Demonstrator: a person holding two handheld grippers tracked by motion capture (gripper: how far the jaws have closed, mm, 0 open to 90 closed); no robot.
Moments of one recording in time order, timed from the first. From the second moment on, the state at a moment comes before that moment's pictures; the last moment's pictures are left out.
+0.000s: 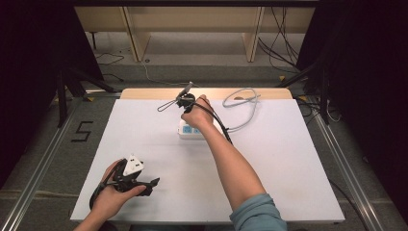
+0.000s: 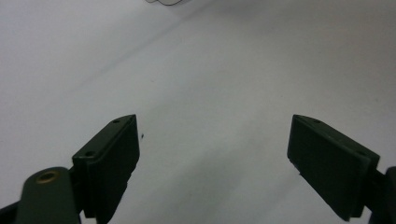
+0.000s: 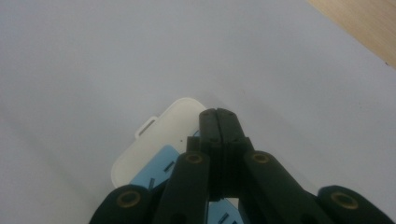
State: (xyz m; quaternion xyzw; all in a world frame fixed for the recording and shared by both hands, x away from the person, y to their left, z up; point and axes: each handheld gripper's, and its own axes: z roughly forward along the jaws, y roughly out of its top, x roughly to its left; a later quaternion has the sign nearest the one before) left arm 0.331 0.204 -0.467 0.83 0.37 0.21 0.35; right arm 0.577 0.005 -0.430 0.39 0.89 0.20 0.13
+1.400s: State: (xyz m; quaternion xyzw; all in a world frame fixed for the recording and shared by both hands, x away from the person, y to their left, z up) left arm 0.332 0.203 -0.468 0.84 0.37 0.20 0.35; right arm 0.579 0.011 -0.439 0.39 0.89 0.18 0.13
